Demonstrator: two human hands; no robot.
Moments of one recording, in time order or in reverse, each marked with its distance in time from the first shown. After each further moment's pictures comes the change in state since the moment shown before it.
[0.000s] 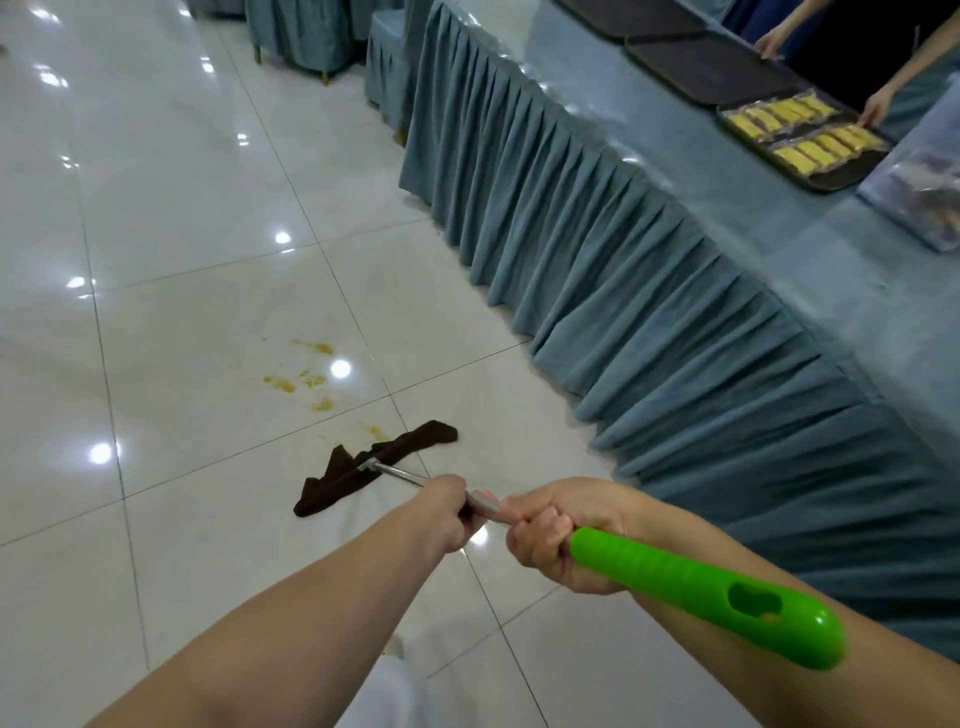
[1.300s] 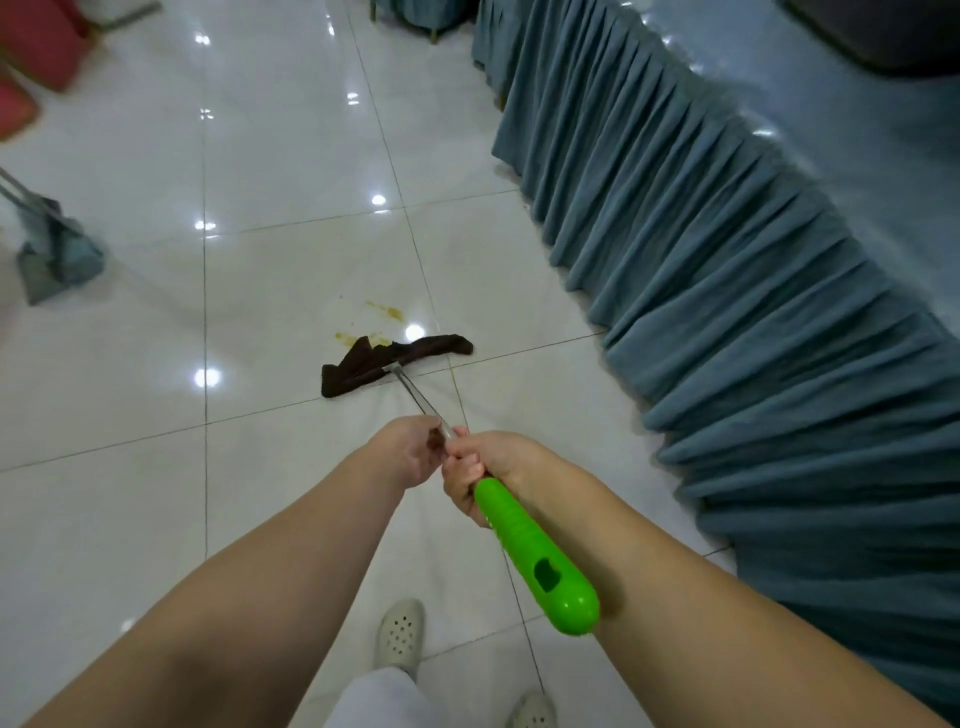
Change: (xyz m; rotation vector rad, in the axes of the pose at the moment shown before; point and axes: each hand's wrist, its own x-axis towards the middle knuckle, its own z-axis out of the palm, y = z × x) left_hand 0.010 0.078 -0.029 -0.072 0.044 0.127; right_hand 0.106 -0.062 0.043 0.143 0.035 -0.146
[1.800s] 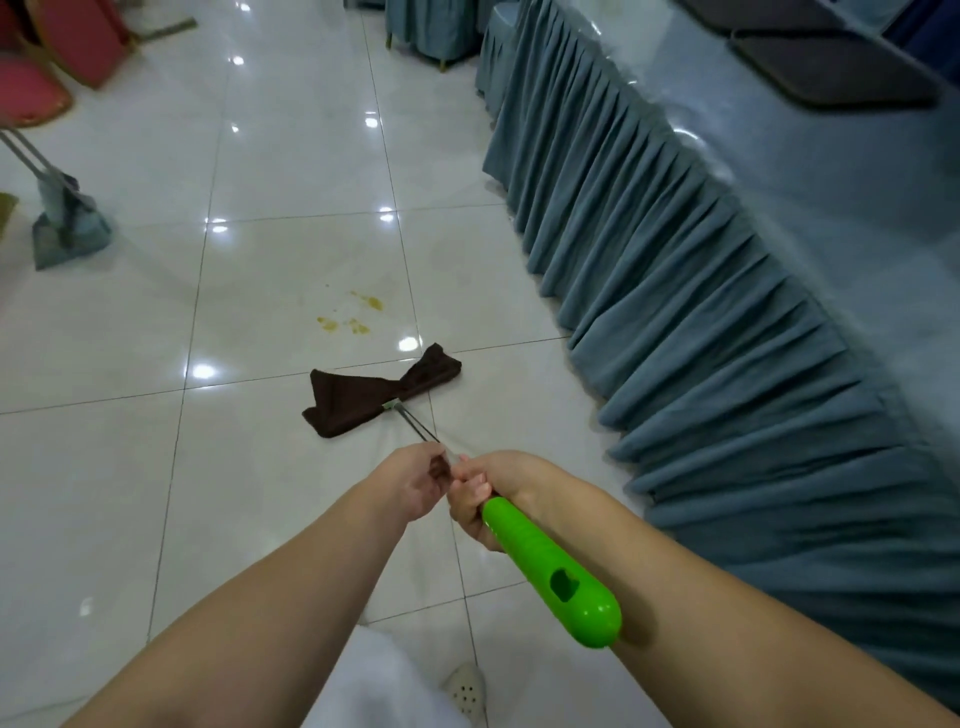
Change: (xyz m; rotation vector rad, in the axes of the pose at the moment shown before) left_hand -0.065 -0.187 0.061 -0.093 -0.043 0.091; right_hand -0.096 0.049 -0.164 -0.234 -0.040 0.037
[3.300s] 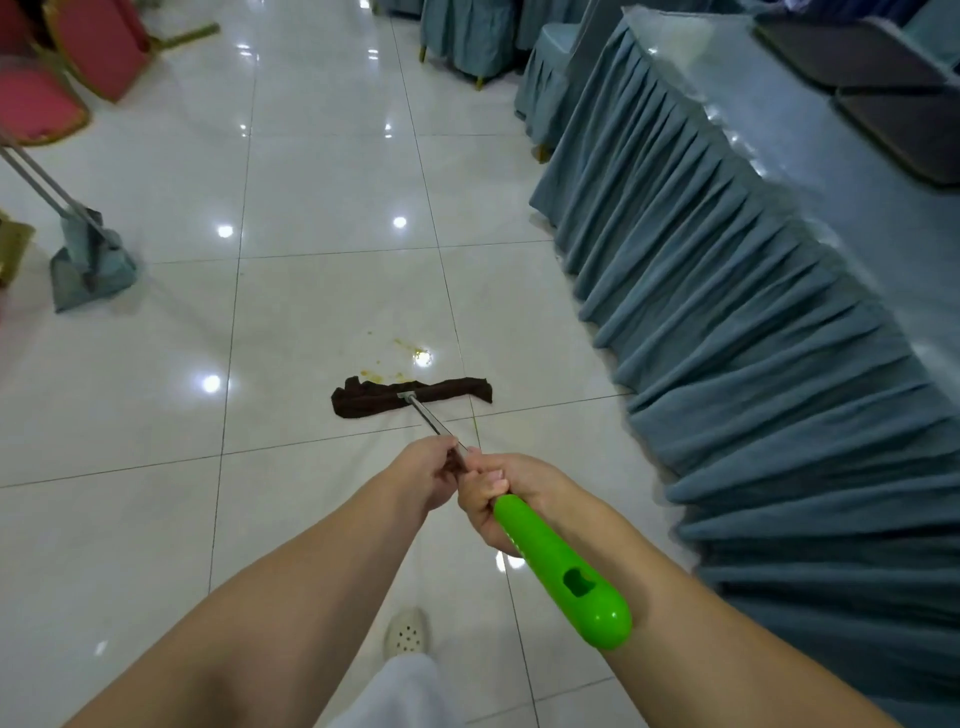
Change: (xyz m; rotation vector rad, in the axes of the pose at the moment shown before) left_hand 0.123 0.300 -0.070 -0.081 0.029 -0.084; right_hand 0.117 -0.158 0.252 0.289 -0.057 0.020
